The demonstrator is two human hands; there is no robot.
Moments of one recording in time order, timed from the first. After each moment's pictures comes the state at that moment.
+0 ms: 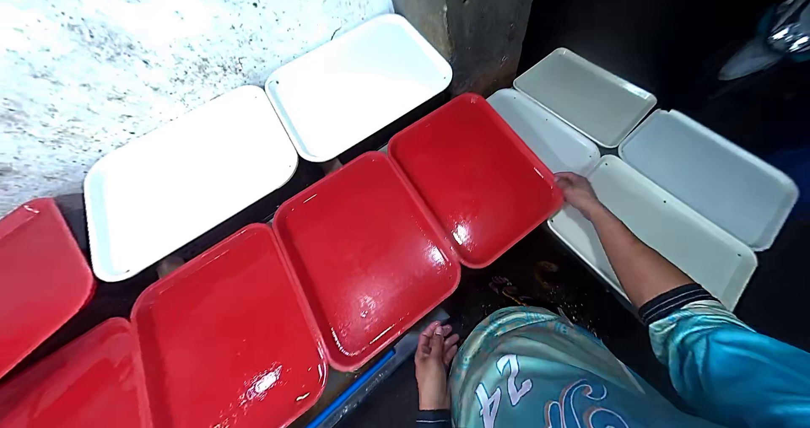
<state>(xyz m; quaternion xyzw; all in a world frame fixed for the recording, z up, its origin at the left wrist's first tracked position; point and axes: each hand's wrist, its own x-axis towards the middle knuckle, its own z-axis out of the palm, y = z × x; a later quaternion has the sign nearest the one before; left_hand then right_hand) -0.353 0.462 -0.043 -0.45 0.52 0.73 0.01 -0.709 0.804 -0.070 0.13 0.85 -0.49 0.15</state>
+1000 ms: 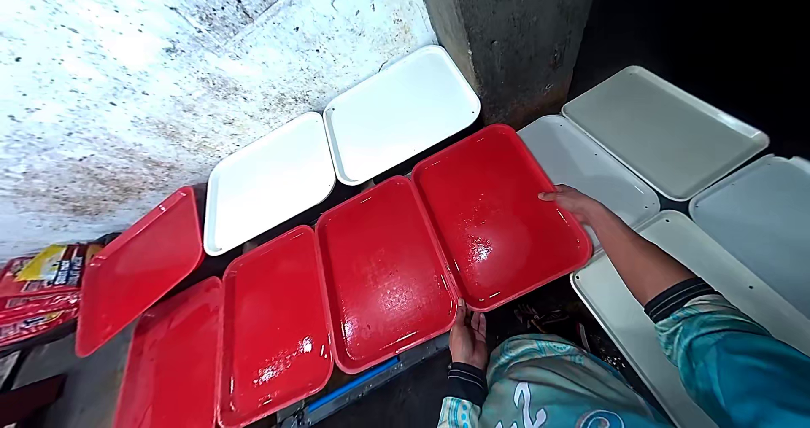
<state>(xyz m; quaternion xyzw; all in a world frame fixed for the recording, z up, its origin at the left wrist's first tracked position) -0.505 0.556 -0.053 -0.57 0.24 0.77 -0.14 -0.848 0.756 -0.077 0.04 0.70 -0.59 0.40</state>
